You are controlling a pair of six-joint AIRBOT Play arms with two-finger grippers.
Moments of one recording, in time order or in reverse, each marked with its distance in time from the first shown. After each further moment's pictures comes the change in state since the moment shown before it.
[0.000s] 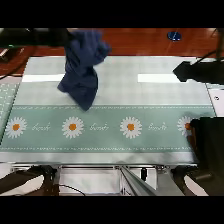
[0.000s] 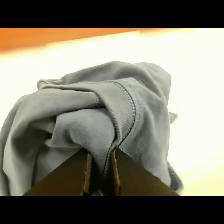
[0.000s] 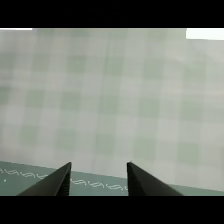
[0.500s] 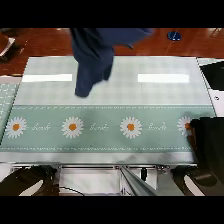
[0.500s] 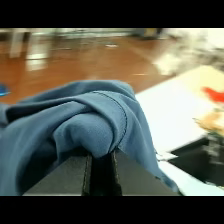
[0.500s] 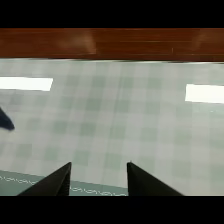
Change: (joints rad) left arm -0.328 0.266 -0.040 -0.189 0.217 0.109; right arm 0.000 0.267 0.000 0.003 0.064 0.008
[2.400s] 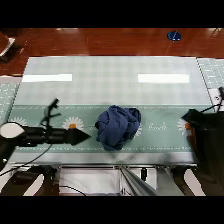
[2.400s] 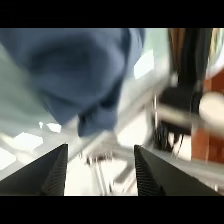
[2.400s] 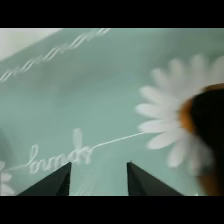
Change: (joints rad) left arm 0.364 0.278 -1.204 -0.321 -0.499 0.163; right arm -0.510 -0.193 -0.588 0.266 0.042 -0.165
